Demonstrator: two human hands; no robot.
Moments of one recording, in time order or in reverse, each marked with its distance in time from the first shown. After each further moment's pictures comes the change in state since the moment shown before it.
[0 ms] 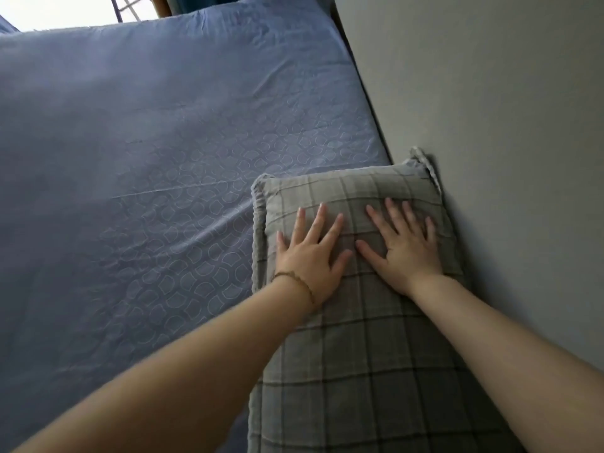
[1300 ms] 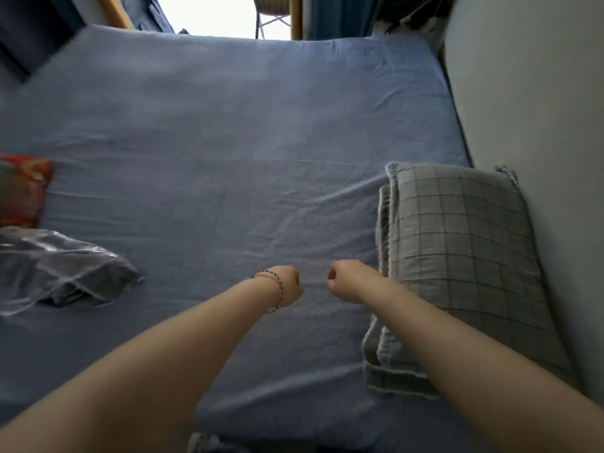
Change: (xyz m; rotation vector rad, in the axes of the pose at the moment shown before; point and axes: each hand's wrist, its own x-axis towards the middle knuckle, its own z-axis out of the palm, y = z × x) left_hand -0.349 -0.178 -0.125 -0.066 -0.498 -0.423; right_hand -0.253 -0.340 -0.045 0.030 -0.545 -0.204
